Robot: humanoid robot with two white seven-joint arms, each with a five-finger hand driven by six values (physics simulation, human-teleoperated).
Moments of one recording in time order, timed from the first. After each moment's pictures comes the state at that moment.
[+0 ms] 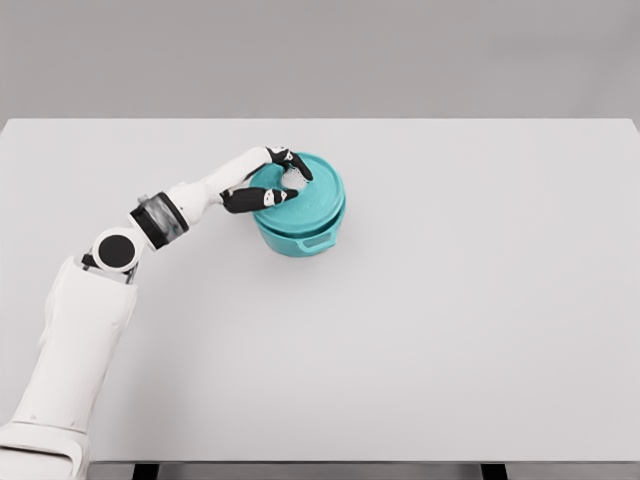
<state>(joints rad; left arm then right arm) -0.50 0.14 -0.18 -1.14 -0.25 -0.49 -0.61 0.03 0.00 -0.04 0.08 0.03 -0.07 -0.15</state>
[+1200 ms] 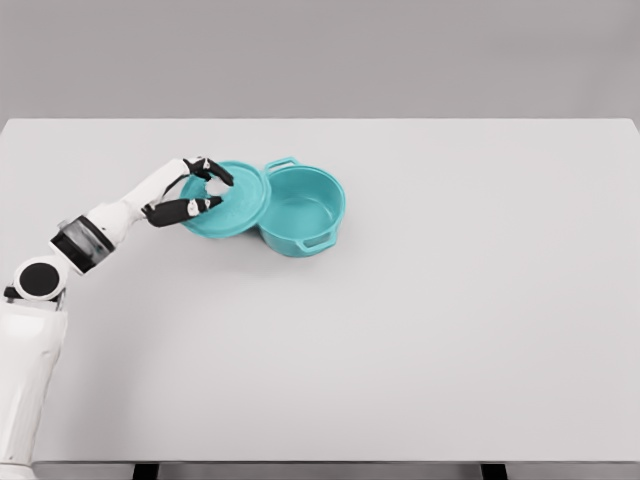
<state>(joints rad) -0.37 0.28 -0.03 -1.18 -0.19 -0.49 -0.61 0.03 0.00 -0.04 0.08 0.03 -0.07 -0.15</state>
